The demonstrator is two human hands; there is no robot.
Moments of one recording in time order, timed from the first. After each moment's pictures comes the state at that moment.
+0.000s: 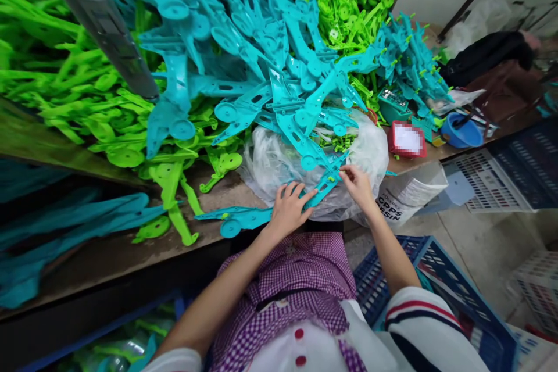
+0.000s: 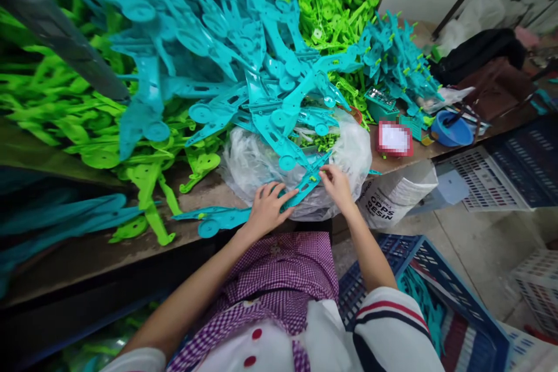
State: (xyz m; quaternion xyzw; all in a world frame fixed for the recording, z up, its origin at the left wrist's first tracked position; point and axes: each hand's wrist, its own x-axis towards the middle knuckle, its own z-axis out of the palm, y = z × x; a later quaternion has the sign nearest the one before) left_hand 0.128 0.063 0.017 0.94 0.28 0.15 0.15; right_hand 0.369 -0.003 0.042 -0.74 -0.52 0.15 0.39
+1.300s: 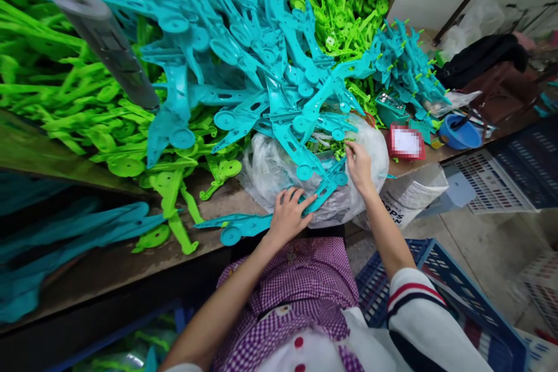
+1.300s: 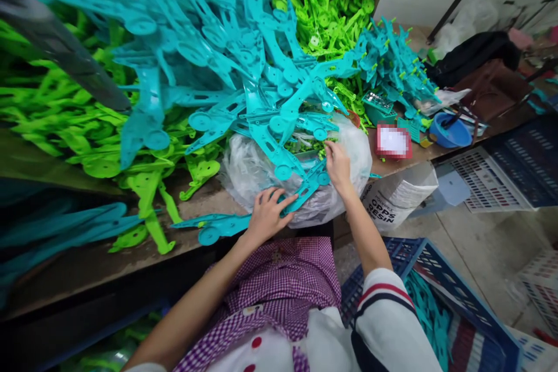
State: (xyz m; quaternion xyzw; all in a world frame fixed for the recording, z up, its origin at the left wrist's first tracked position) left_hand 0.129 0.063 0.012 0.93 0.29 0.17 0.15; right_hand 0.391 0.046 0.063 -0.74 -0.54 0.00 0.41
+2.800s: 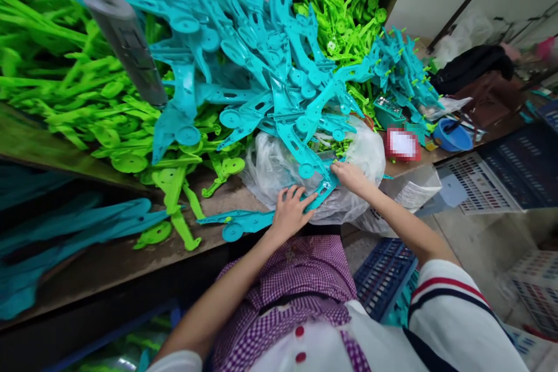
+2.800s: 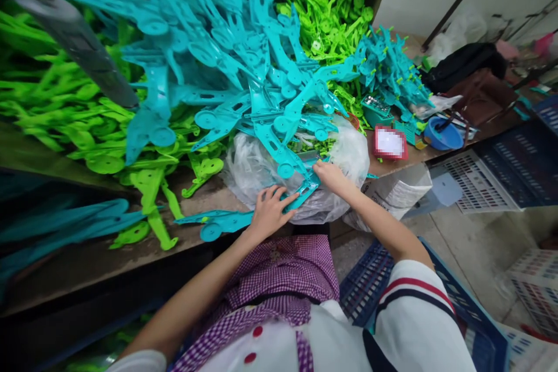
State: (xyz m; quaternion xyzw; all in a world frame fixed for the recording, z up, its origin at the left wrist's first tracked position) left_hand 0.129 0.064 0.010 0.93 0.28 0.17 0.16; right_hand 0.400 0.047 0.048 -0.69 -0.72 0.09 0.01
